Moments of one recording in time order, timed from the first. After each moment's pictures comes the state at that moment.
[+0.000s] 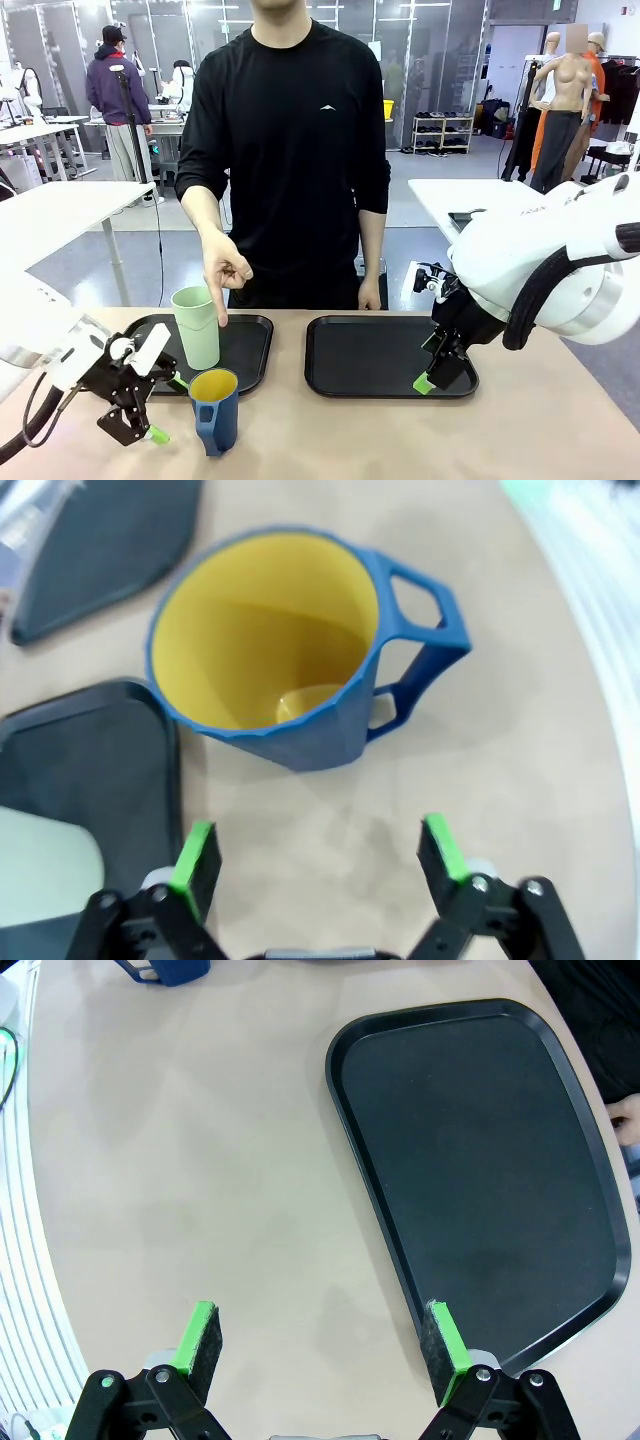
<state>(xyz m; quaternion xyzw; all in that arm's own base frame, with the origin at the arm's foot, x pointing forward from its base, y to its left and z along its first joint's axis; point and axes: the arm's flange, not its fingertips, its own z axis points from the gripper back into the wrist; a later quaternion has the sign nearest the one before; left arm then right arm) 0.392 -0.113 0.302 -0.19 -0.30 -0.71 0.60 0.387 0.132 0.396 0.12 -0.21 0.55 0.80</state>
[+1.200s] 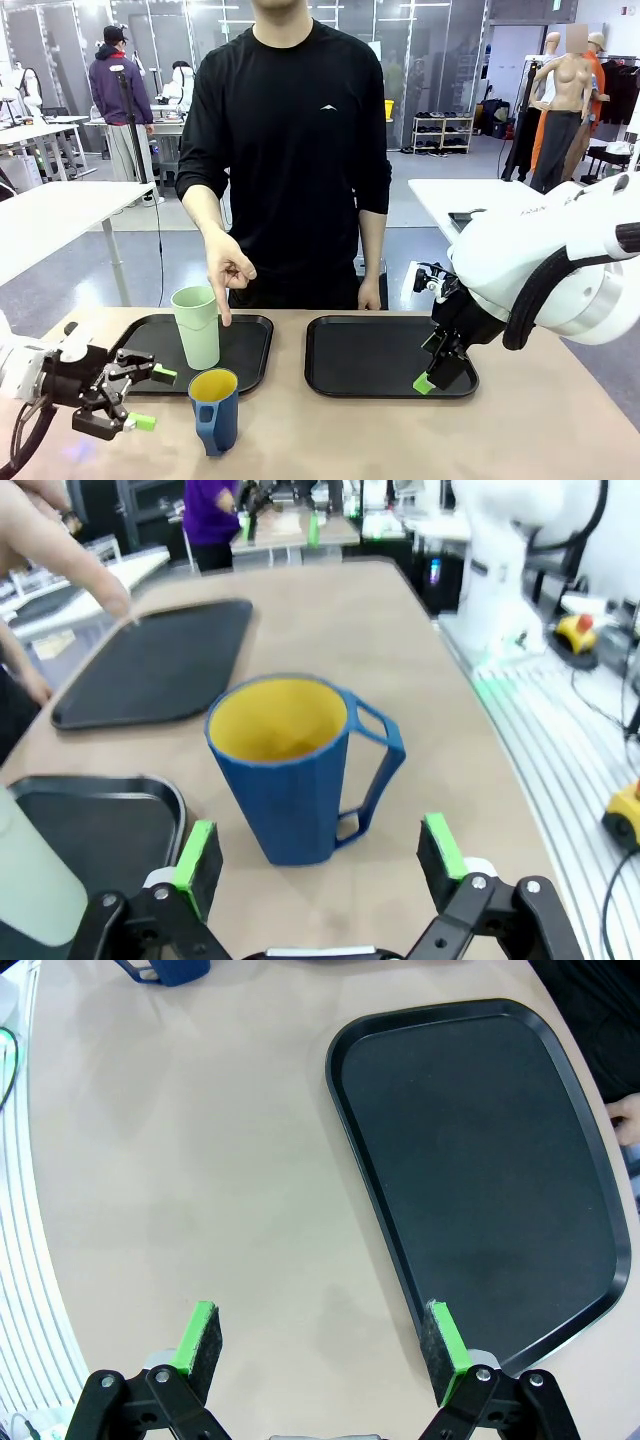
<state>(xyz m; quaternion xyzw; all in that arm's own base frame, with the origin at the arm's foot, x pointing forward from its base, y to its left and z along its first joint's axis) 0.384 -0.061 0.279 -0.40 -0.44 -0.59 0.55 0.387 0.132 0.396 0.12 -0.21 0.55 0.80</state>
